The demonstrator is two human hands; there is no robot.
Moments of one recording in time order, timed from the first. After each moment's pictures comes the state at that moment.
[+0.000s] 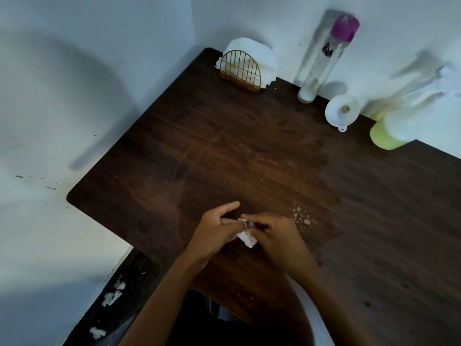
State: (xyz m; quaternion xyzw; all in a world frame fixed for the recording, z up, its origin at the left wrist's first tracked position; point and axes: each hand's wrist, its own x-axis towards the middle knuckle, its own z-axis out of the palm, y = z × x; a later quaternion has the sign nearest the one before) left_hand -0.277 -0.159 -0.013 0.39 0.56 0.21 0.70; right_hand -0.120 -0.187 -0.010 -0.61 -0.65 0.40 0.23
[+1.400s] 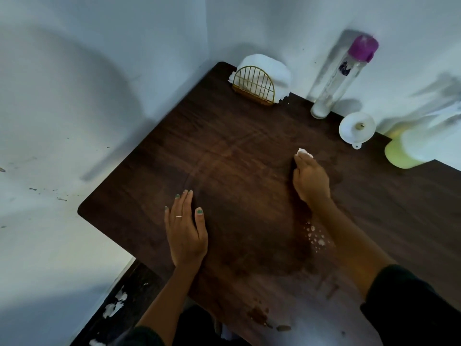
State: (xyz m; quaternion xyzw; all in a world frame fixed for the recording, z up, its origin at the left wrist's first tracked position) left_hand -0.328 -0.129 -0.101 0.60 0.73 0.30 0.16; right_hand -0.050 -0.029 -0.079 -0.74 -0.65 0.09 0.11
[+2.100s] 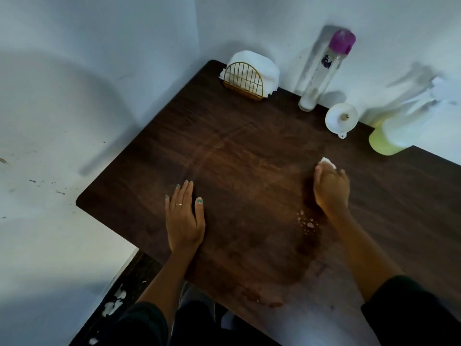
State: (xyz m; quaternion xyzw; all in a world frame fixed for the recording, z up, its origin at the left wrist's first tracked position) left_hand -0.328 -0.133 -0.101 0.64 0.70 0.26 0.15; right_hand -0.004 -0.088 -0.072 -0.80 -0.59 0.02 0.11
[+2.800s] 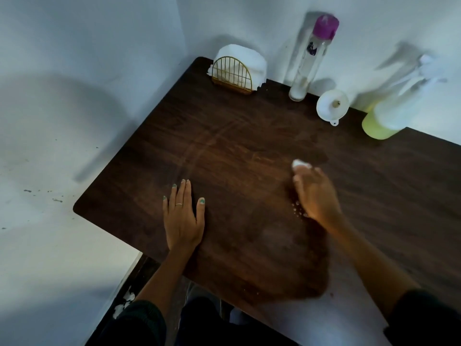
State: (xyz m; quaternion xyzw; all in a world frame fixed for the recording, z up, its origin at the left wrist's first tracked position) left_hand -0.325 -0.134 -0.102 0.68 0.70 0.15 0.13; right_hand -0.014 -0.125 -0.085 -0.71 -0.69 0.05 0.12
